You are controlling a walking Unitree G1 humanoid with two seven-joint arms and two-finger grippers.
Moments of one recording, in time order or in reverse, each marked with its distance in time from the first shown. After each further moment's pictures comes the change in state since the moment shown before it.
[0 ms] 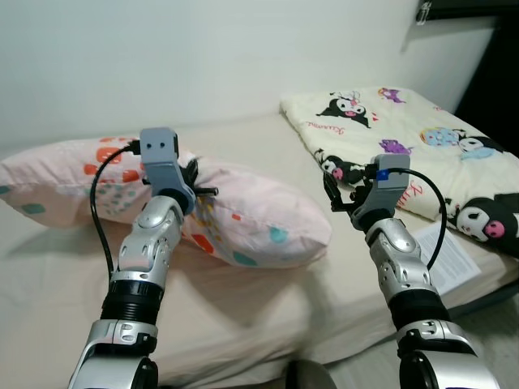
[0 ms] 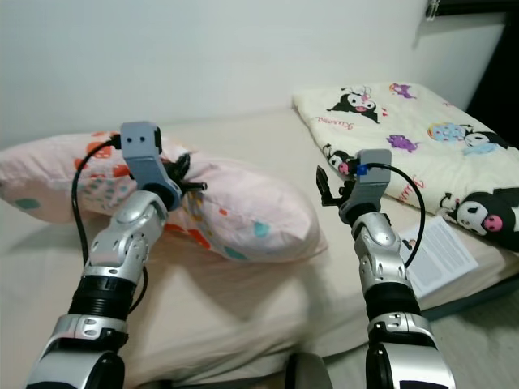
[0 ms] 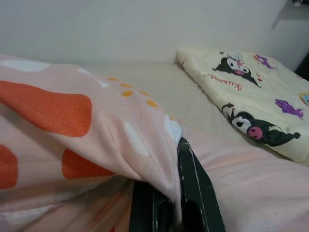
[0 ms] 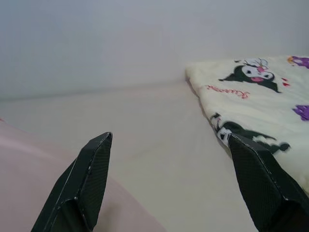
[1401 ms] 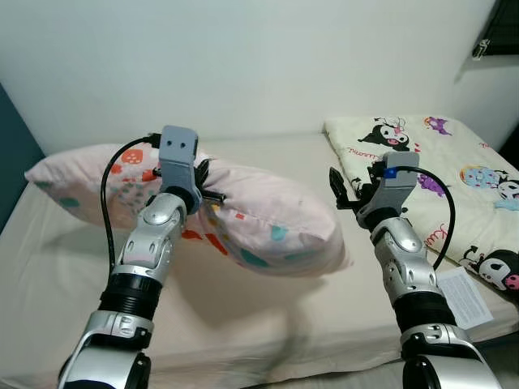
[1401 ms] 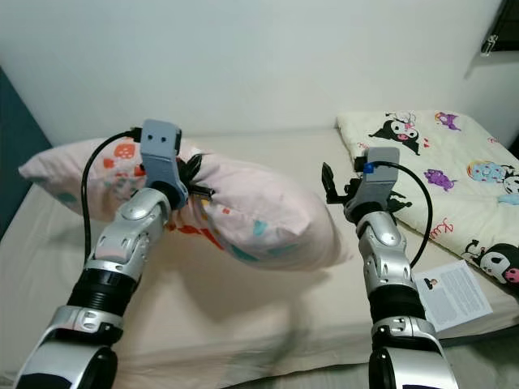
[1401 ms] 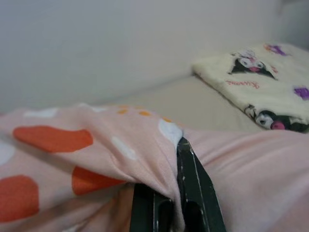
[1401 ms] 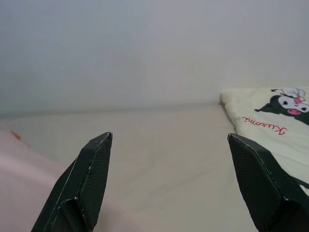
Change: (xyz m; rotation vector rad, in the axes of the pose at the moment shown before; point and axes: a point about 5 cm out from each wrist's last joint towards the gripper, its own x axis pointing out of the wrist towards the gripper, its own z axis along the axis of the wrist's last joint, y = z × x) left arm 0.006 -0.008 0.012 0.330 -0.044 -0.194; right arm -0.002 -0.004 0.007 0.000 -0.029 -0.040
